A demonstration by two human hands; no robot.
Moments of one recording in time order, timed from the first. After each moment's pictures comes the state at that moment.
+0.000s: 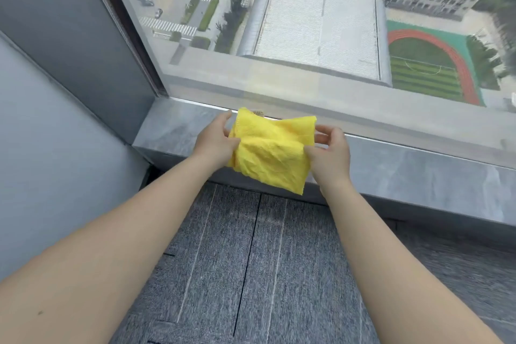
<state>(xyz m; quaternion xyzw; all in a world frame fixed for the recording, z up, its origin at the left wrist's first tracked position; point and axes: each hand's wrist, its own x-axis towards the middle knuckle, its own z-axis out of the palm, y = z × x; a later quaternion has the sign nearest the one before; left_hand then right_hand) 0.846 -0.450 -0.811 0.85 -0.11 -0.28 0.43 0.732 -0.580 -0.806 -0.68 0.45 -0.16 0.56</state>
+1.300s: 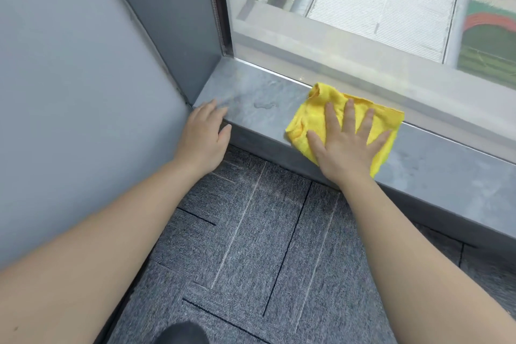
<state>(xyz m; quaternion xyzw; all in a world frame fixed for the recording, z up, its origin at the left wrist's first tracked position) 0.844 -0.290 -0.821 0.95 -0.19 -0.13 0.23 0.754 -0.489 -0.826 -0.94 0.28 0.14 0.11</state>
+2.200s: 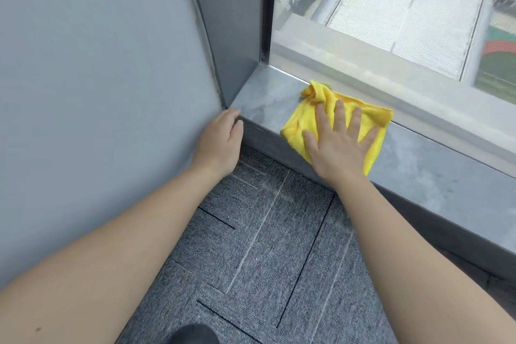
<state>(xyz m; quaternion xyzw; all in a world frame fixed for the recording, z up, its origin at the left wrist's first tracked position) 0.828 -0.243 -0.798 0.92 -0.10 -0.11 0.36 0.777 -0.420 -0.810 -0.96 0.21 0.13 0.10</state>
